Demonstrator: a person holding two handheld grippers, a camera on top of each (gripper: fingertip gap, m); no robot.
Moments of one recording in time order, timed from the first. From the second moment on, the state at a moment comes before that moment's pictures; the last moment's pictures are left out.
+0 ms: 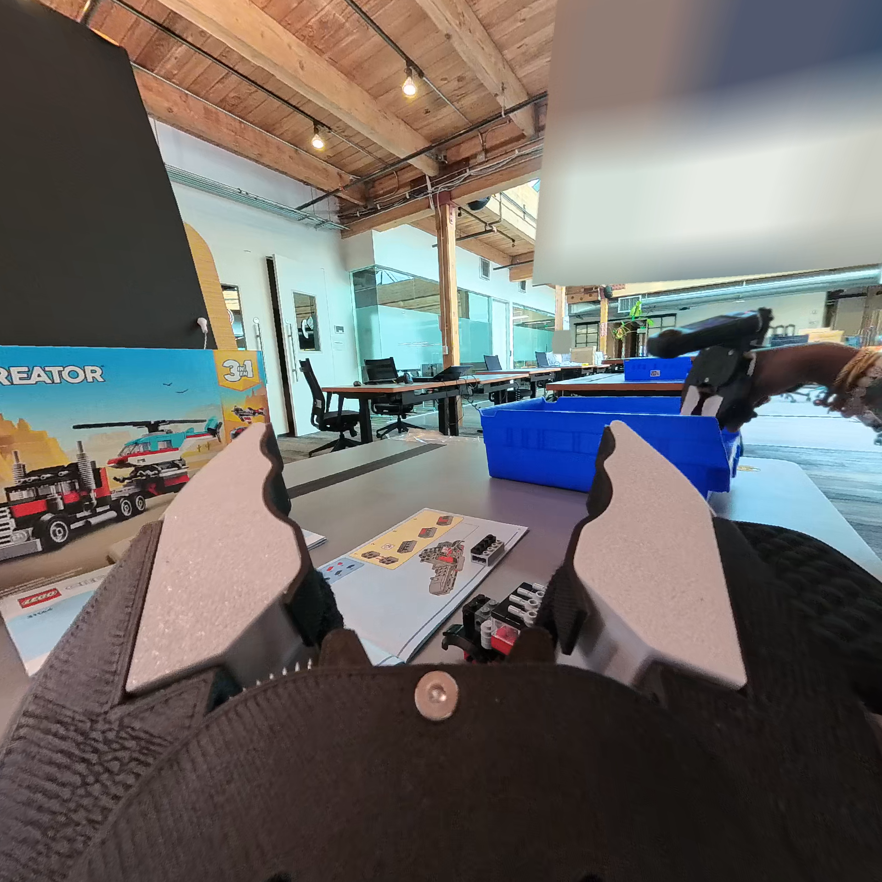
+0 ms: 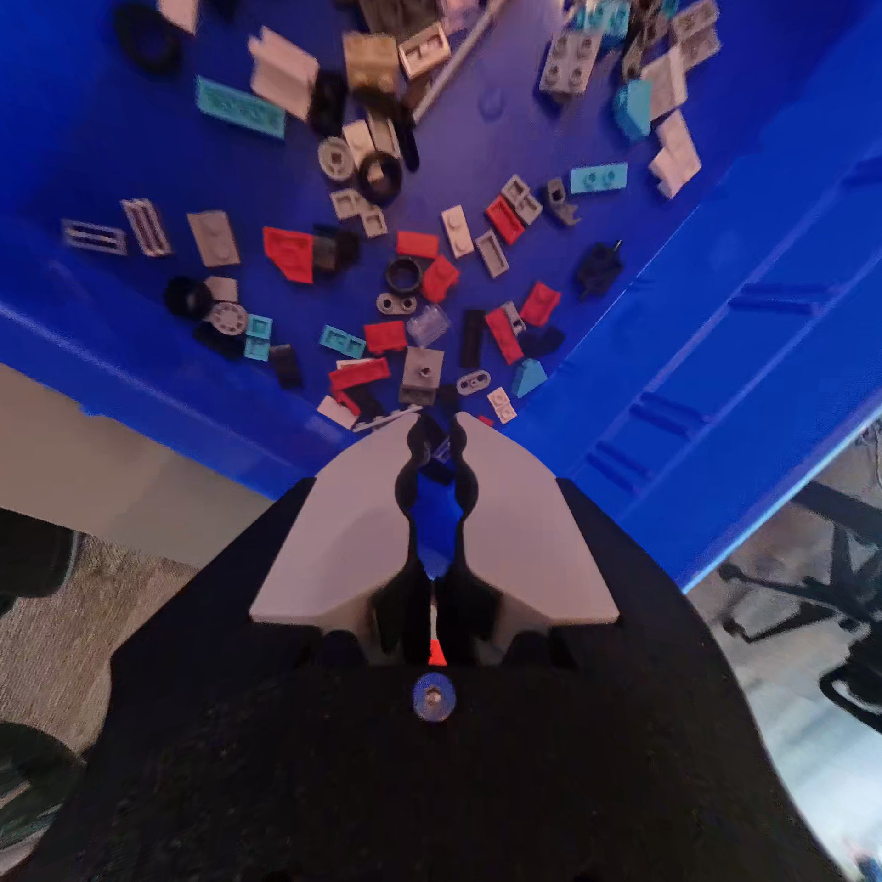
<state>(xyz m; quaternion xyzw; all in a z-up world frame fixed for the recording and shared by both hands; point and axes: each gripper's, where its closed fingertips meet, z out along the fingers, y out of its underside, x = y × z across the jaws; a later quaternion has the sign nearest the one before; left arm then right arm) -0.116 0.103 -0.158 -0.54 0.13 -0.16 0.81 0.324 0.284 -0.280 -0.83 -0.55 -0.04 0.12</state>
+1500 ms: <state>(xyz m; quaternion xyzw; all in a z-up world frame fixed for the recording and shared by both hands) -0.087 0.093 -0.163 -0.54 0.21 -0.18 0.79 0.319 0.304 -0.303 -0.67 -0.74 -0.10 -0.04</state>
